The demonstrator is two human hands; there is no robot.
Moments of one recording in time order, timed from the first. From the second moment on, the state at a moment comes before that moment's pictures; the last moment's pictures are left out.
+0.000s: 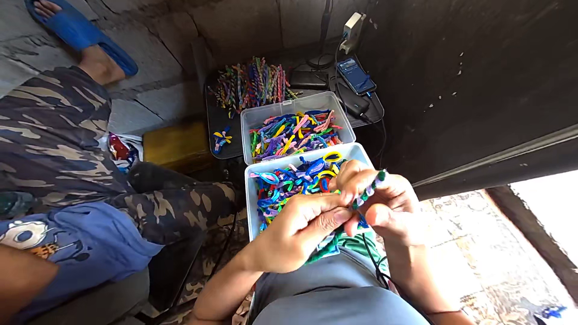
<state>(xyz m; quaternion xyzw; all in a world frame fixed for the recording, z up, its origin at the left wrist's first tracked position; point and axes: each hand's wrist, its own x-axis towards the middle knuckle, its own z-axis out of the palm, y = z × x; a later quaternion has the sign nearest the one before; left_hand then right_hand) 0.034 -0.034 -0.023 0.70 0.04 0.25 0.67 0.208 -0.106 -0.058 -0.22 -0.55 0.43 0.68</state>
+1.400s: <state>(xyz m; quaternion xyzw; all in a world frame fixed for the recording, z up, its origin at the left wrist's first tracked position) 0.039 -0.058 -0.043 0.88 0.19 0.40 0.18 0.185 -0.112 -0.060 -0.41 -0.53 0.21 0.71</state>
